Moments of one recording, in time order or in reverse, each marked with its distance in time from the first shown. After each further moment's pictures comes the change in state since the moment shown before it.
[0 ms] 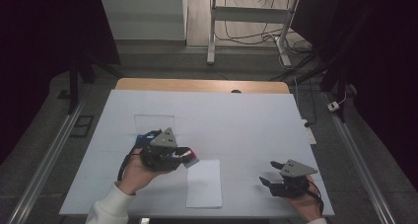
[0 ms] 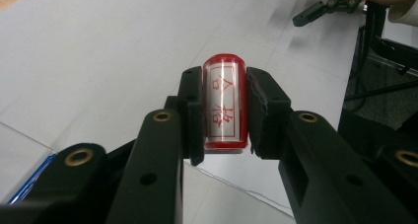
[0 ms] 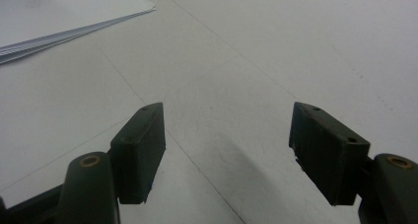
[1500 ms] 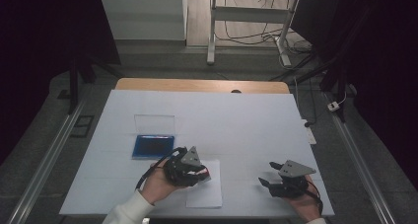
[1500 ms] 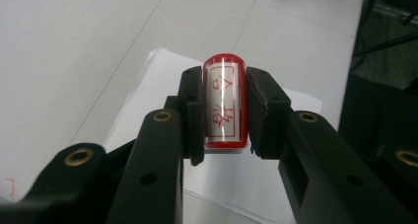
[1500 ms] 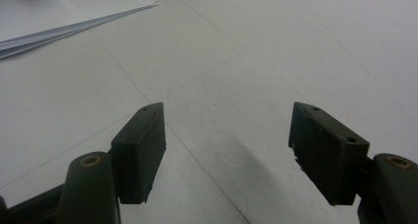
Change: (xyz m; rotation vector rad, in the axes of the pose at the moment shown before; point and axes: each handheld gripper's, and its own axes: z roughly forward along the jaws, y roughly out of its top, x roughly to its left) left arm -0.029 -0.006 0.066 0.162 -0.033 0.073; right arm 0.001 -0.001 0.003 0.011 0.009 -0.007
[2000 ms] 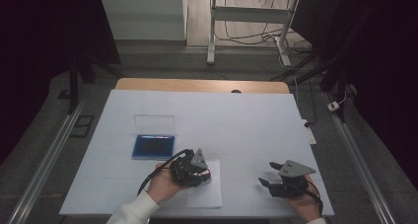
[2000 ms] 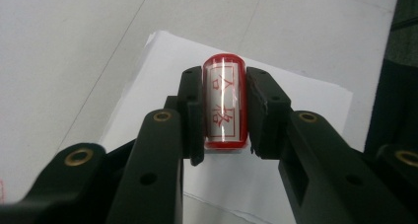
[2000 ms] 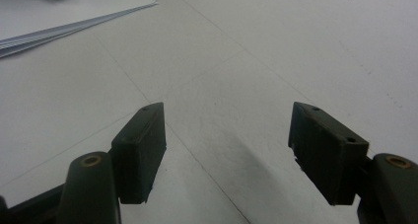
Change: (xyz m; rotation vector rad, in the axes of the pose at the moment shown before) left arm 0.000 0.003 0.020 0.079 0.027 0.017; right arm 0.000 0.000 0.000 0.004 -0.001 0.001
